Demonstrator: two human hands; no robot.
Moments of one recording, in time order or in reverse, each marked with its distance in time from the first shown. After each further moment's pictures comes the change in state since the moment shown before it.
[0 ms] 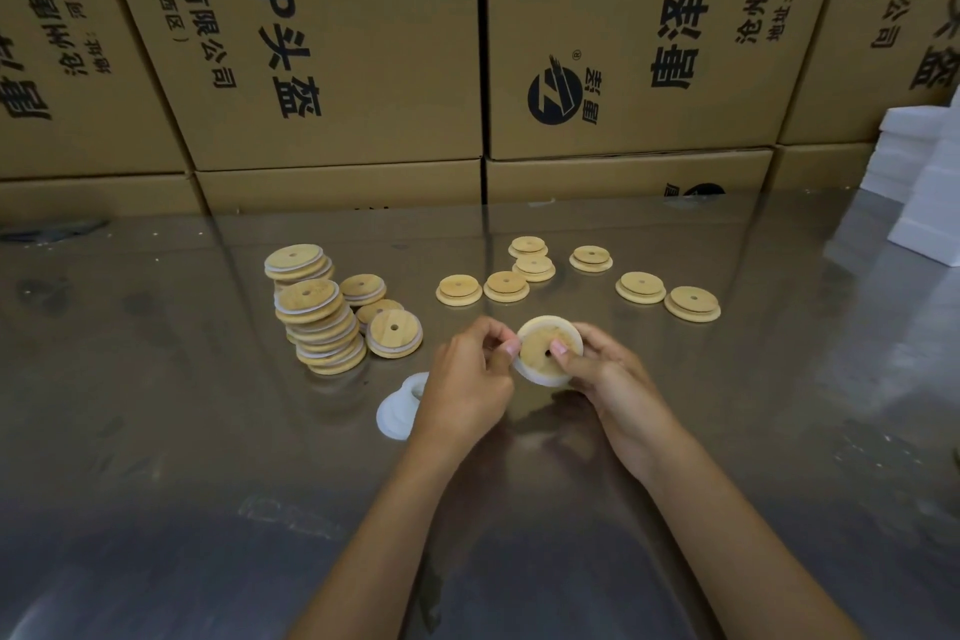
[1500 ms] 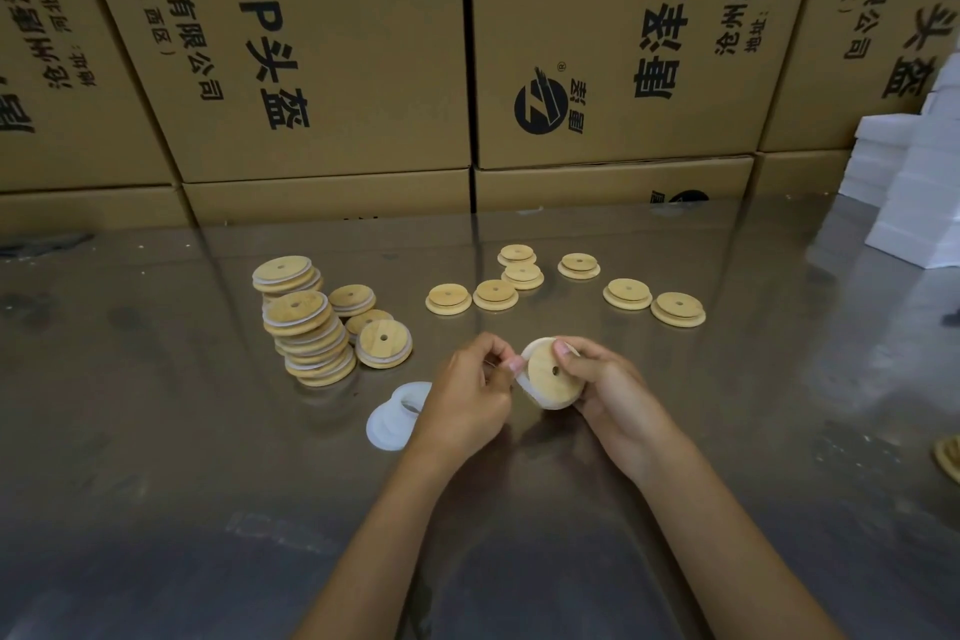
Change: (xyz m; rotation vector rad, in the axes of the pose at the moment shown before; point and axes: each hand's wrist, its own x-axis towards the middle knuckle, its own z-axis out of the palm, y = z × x) left_hand -0.001 -0.004 0.006 -0.079 -0.139 0.001; right_hand 0.001 -0.006 -0.005 0.096 0.035 0.095
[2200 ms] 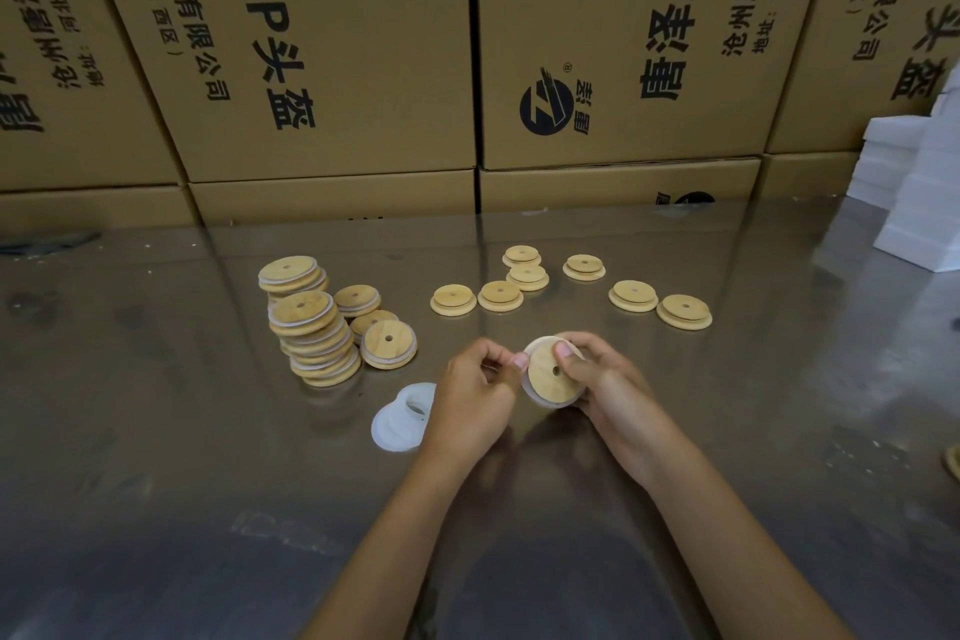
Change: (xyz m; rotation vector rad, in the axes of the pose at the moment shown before) left_hand -0.001 0.002 0.006 -0.125 0.125 -0.120; right_hand -0.001 0.001 0.004 -0.084 0.022 -0.059
